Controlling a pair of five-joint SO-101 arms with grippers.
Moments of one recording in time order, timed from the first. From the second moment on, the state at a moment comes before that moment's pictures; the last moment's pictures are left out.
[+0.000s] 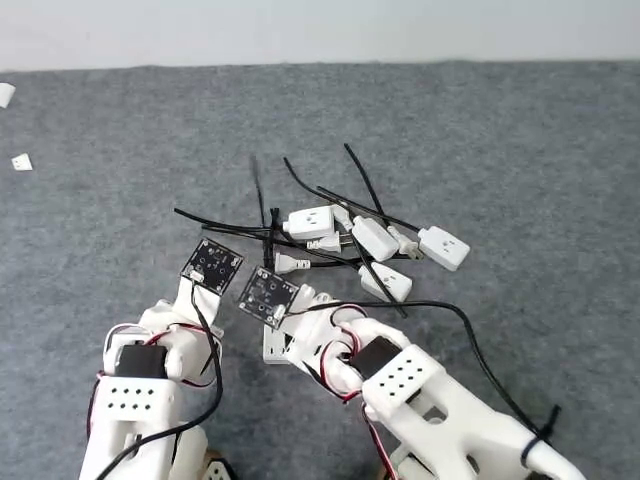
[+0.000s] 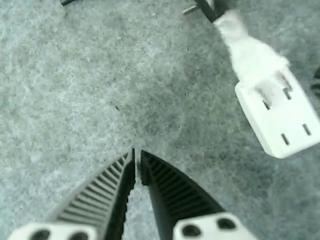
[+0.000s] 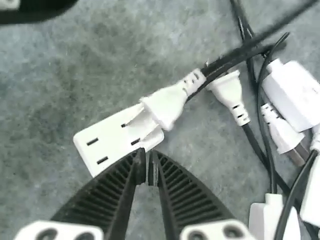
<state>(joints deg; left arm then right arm) -1.9 -58.4 78.3 58.5 -21.1 -43.0 -36.3 69.4 28.4 23.3</state>
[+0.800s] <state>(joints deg) -7.7 -58.4 77.8 55.7 -13.8 -39.3 -15.3 36.1 48.0 -10.3</state>
